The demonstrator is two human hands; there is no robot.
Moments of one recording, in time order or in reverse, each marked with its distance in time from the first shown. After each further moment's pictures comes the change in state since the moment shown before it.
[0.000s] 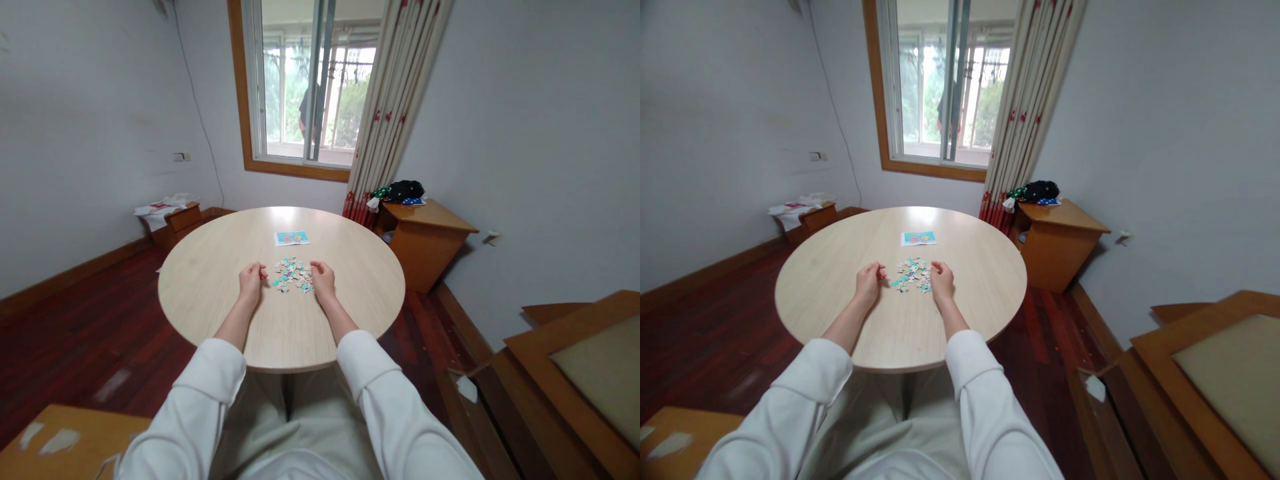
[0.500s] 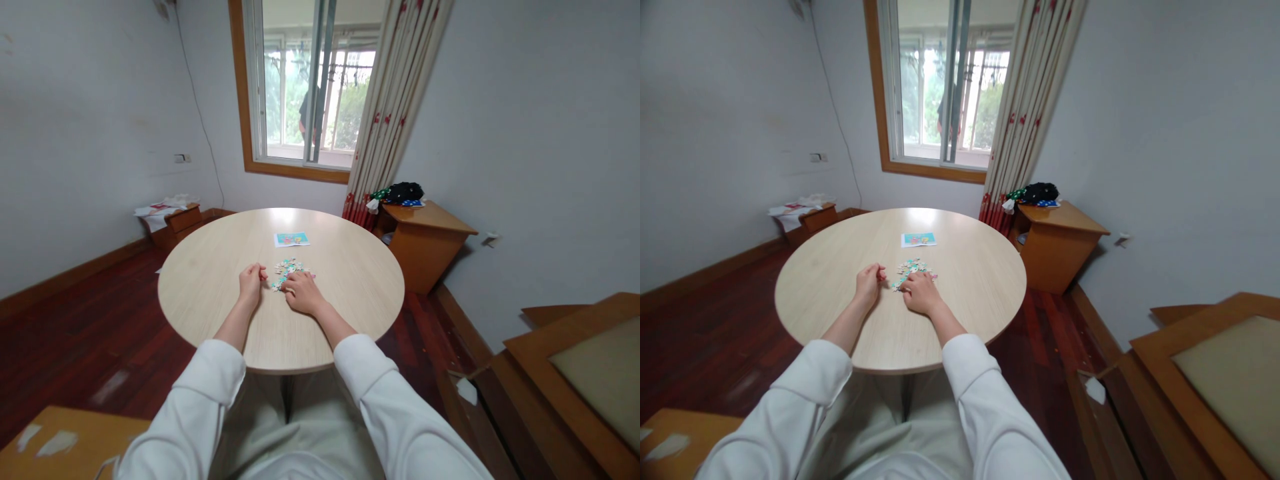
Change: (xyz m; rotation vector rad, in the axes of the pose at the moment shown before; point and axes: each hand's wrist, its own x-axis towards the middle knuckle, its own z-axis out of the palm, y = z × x) left_hand -0.002 0.003 0.003 0.044 0.005 0.017; right_hand -0.036 -0.037 0.000 -0.859 -0.695 -0.726
